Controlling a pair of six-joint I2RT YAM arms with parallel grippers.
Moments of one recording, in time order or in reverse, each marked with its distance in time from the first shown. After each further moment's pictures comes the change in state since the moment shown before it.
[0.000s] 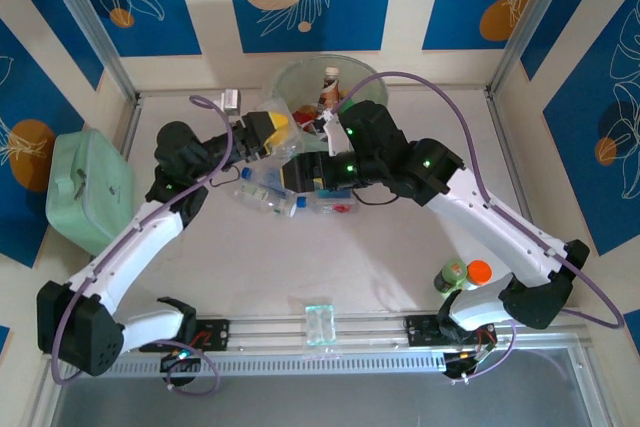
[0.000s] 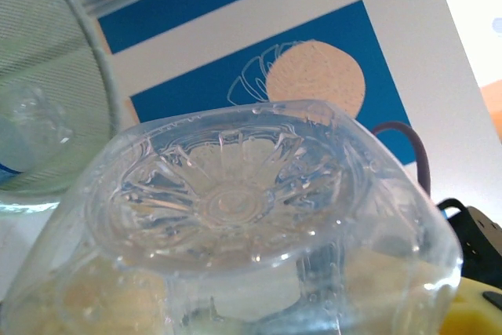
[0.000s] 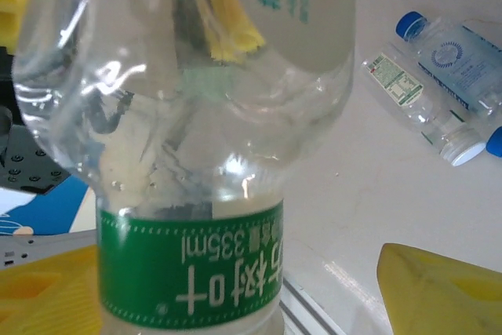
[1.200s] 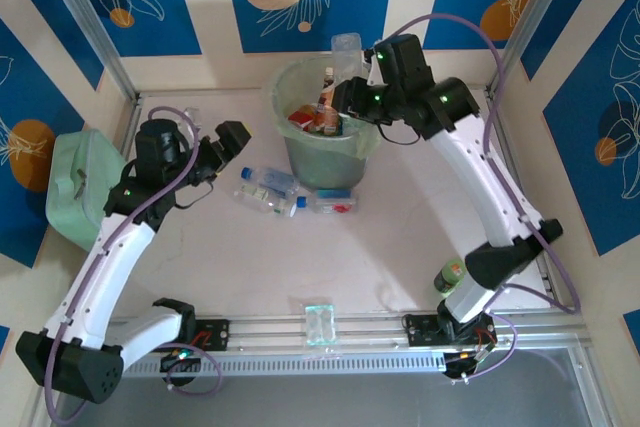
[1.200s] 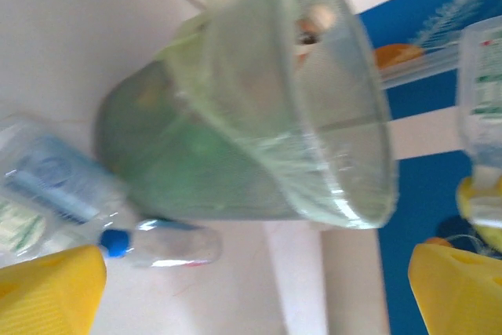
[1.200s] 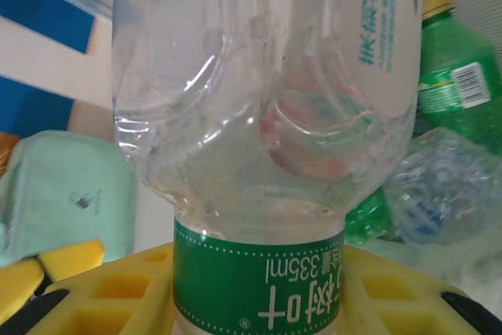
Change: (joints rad) left arm 0.135 -0.151 0.146 -0.987 -0.420 0.446; right arm -0.340 0.285 0.458 -0.243 0.177 -0.019
